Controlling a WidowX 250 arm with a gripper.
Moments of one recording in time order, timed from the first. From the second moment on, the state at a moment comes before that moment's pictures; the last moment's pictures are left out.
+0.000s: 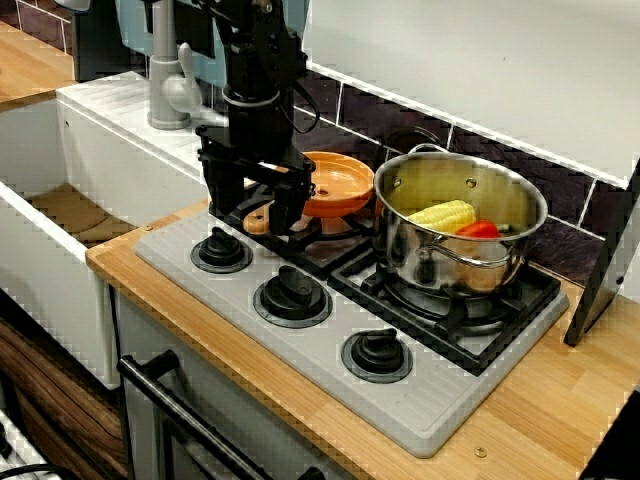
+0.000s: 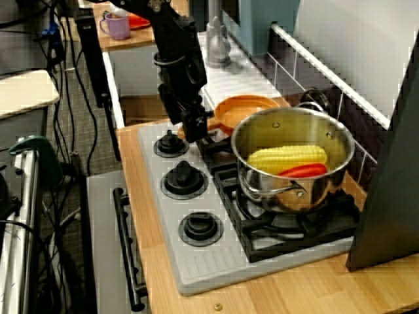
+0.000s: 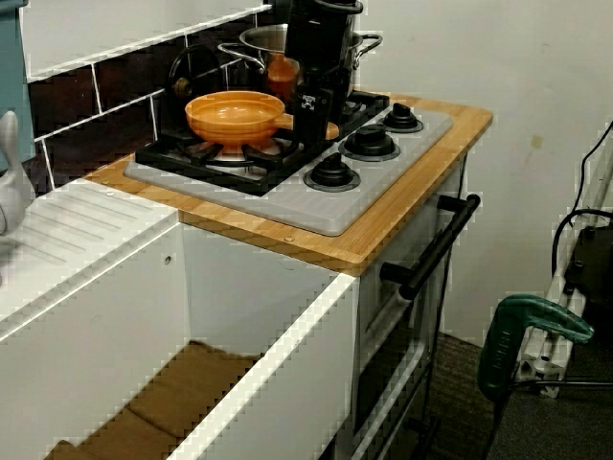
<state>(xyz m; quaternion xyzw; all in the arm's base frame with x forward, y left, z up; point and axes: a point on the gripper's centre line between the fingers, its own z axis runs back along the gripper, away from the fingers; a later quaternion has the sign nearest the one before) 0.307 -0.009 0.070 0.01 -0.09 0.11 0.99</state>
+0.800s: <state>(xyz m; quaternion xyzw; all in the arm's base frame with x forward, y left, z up) 0.315 -0.007 0.065 0.01 -0.08 0.12 0.99</state>
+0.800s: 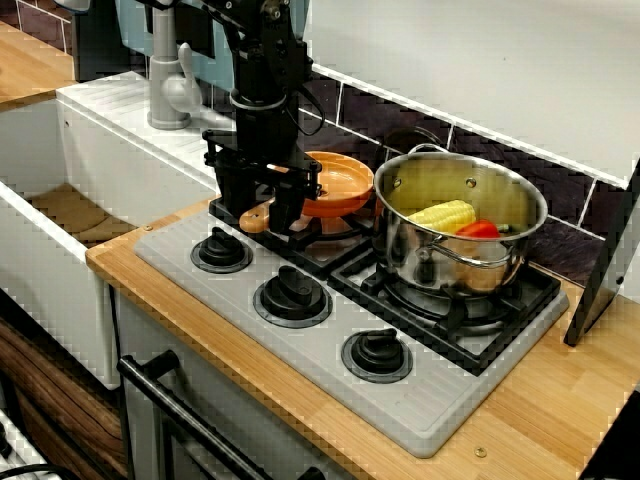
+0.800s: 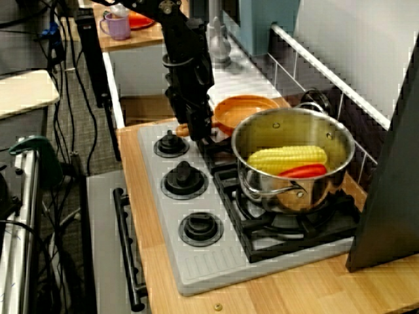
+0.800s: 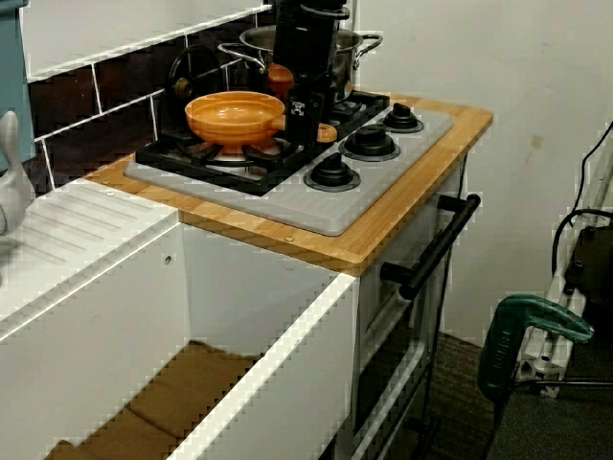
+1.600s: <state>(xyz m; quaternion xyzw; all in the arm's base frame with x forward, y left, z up) 0.301 0.013 0.097 -0.02 -0.08 0.15 0.99</state>
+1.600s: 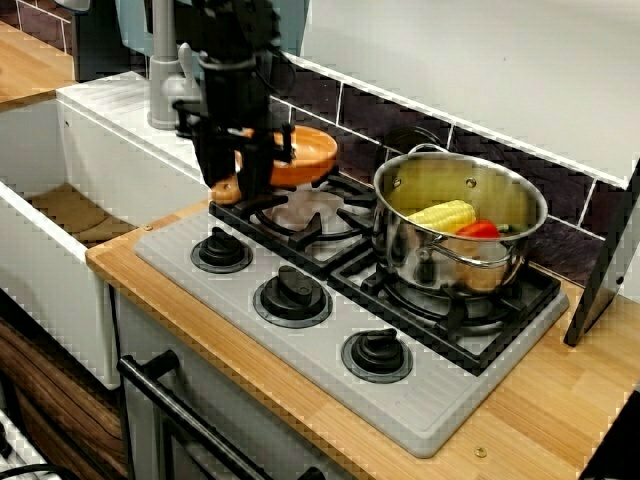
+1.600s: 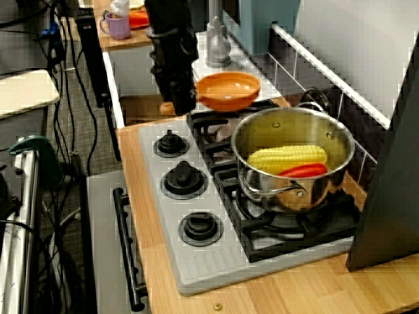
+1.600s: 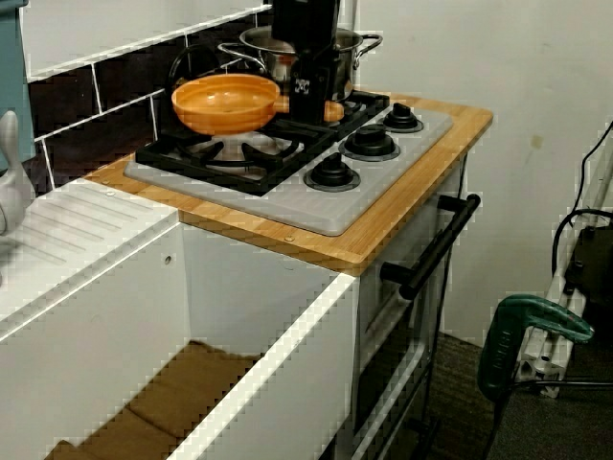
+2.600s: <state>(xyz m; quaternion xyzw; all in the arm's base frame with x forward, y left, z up) 0.274 0.017 0.163 -0.04 -0.11 0.13 0.99</state>
